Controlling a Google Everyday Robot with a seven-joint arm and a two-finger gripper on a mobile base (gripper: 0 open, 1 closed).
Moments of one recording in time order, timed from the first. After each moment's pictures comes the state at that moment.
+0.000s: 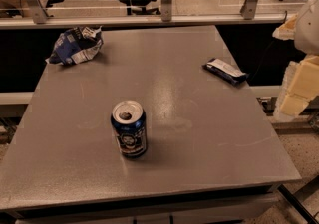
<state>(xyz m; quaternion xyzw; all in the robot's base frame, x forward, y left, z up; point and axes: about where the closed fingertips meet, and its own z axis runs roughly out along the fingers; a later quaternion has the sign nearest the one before) 0.438 -0.217 0.976 -0.60 0.78 -0.03 0.16</state>
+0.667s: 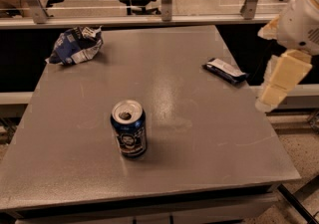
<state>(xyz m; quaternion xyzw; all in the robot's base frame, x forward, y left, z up) 0.466 -0.199 0.963 -0.60 0.78 0.00 0.18</state>
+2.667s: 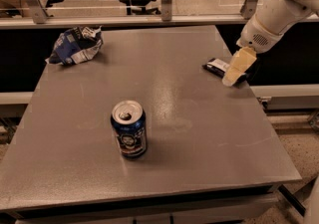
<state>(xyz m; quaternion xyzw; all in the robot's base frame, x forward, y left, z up) 0.635 -0.220 0.853 -0.53 0.83 0.07 0.18</state>
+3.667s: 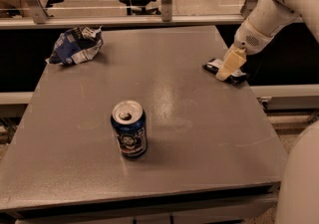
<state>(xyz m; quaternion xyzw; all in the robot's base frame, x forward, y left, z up) 0.654 -0.211 0.831 -0.52 0.83 0.10 0.16</state>
